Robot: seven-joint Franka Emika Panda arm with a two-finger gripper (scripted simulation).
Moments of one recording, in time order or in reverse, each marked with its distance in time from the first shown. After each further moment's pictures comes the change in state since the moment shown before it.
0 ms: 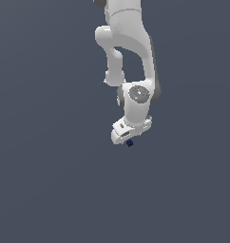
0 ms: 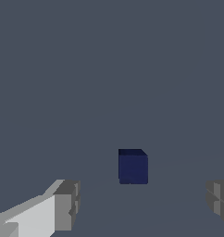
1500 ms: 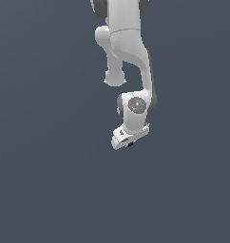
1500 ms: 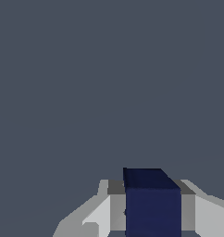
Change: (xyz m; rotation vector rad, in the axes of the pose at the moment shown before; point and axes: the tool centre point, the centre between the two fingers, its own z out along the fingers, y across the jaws) arm 0.000 0.000 0.050 -0.001 0.002 -0.006
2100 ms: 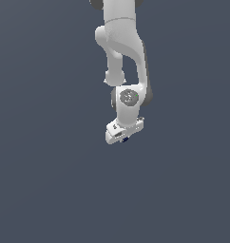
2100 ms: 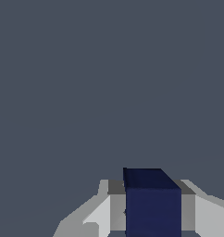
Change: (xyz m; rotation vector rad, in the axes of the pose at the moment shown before) arm -0.026 0.019 -0.024 0.001 0.000 -0.001
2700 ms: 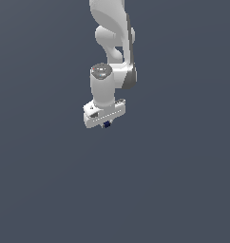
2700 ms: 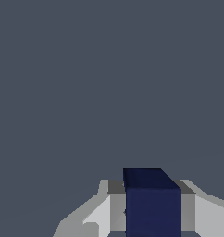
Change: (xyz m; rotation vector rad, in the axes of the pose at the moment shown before) arm -0.080 0.063 -0.076 -0.001 0.000 0.001
